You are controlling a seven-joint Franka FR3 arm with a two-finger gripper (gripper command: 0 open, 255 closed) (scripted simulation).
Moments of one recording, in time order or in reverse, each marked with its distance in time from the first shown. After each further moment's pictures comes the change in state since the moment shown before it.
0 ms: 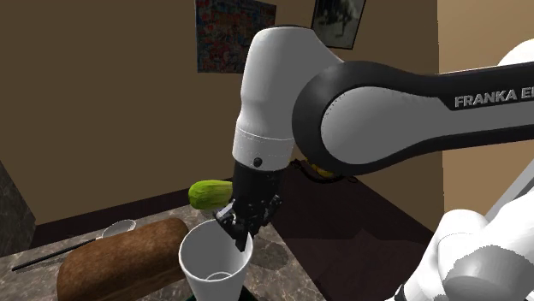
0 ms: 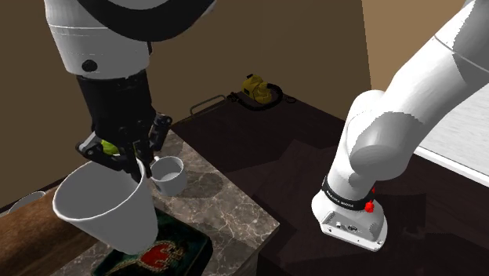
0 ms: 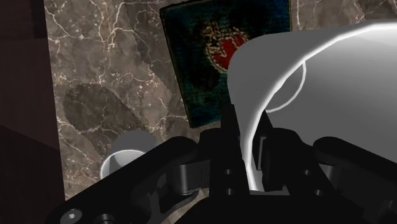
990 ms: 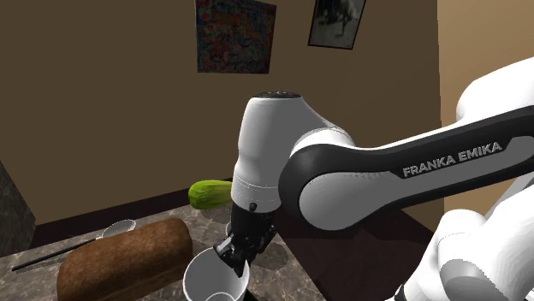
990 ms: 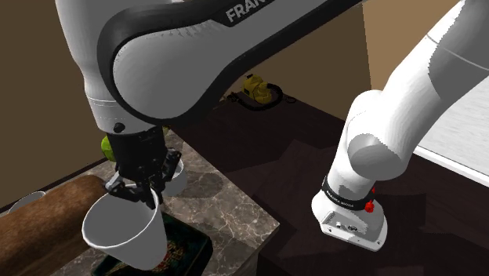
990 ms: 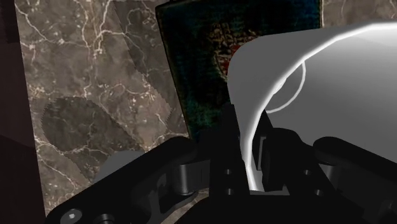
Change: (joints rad) arm 0.006 0.053 0.041 -0.157 0.014 0.207 -0.019
